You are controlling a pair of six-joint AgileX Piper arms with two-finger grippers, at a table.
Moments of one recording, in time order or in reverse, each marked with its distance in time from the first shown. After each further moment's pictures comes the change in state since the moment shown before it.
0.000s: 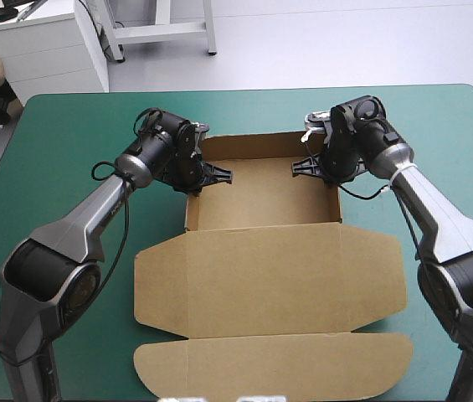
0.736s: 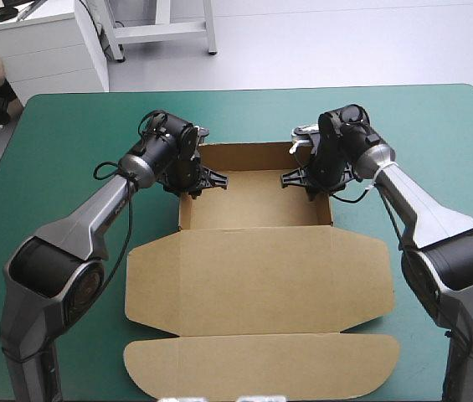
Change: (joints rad) left arm 0.004 0.021 0.002 0.061 0.016 0.033; right arm 0.002 0.100 -0.007 0.074 -0.017 -0.075
